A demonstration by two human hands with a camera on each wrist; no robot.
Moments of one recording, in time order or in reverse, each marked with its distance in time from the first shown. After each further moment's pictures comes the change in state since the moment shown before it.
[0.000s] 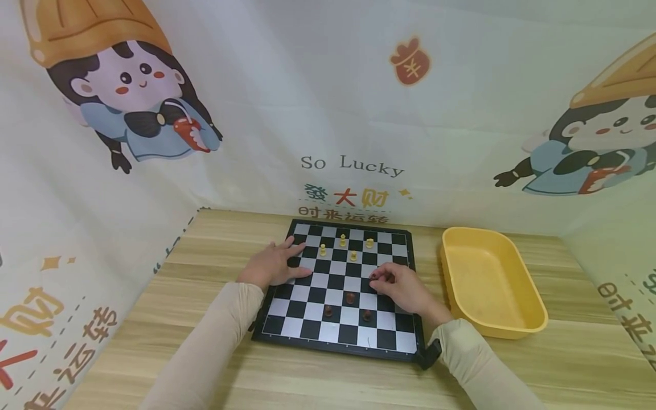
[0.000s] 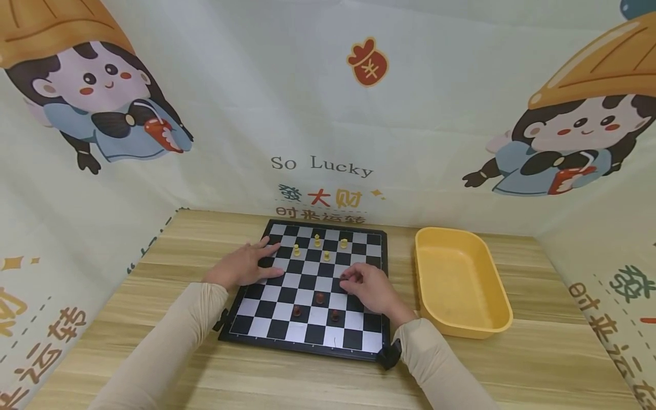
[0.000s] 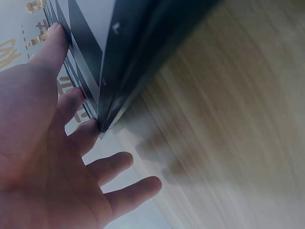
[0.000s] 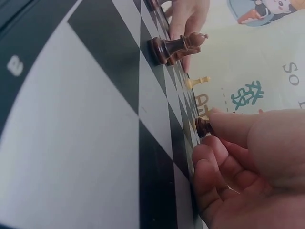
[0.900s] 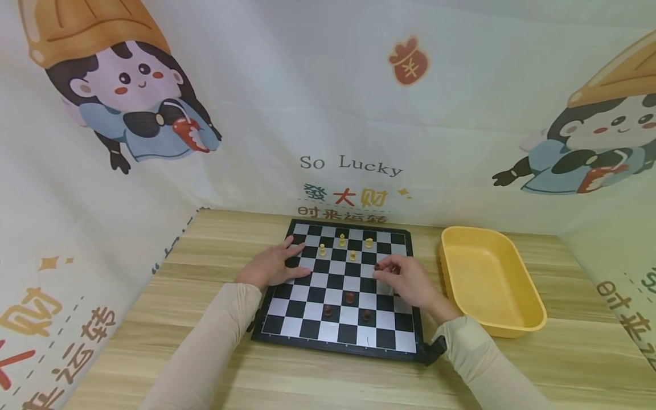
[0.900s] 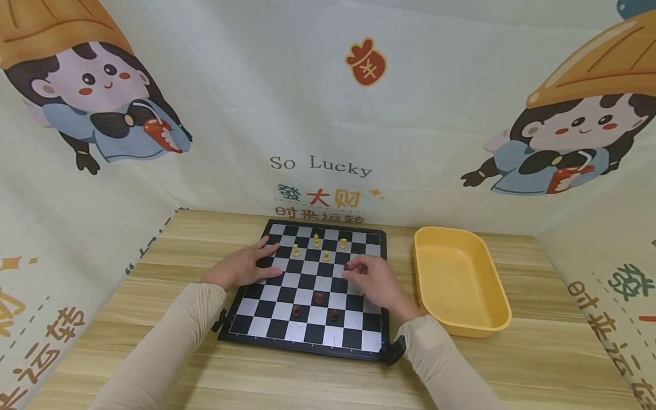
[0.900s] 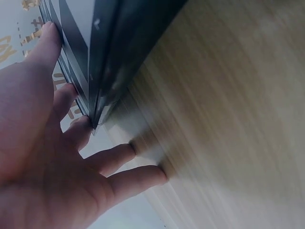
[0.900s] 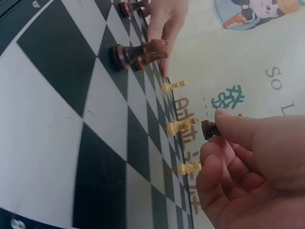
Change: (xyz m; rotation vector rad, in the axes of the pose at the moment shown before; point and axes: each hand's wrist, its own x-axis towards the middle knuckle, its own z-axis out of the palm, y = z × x) left_hand 0.001 -0.004 0.003 -0.114 -0.014 0.027; right_hand -0.001 -0.013 -0.015 0.005 0.079 -0.003
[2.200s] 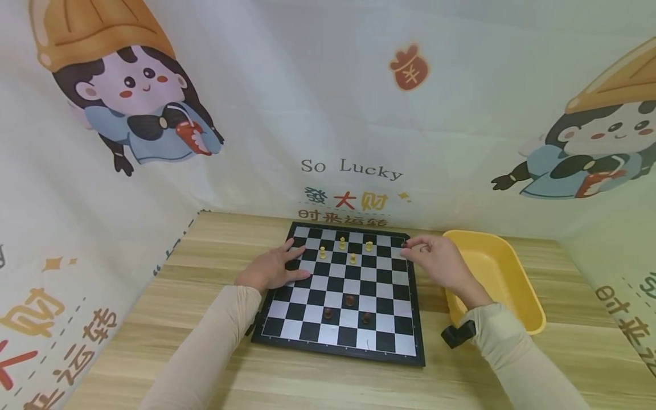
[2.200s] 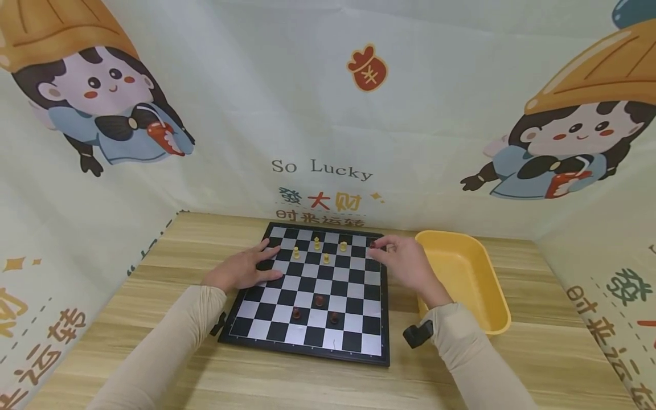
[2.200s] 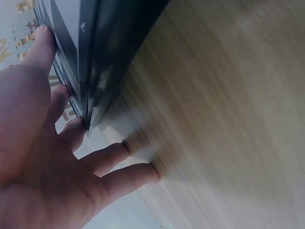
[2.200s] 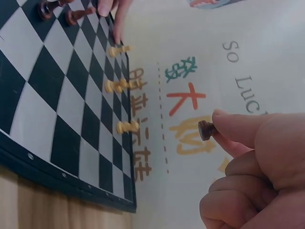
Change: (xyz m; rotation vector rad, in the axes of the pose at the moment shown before) left_hand -0.003 -0.001 -0.001 0.025 0.014 0.001; right_hand 0.003 -0.016 -0.069 -0.083 0.021 0.158
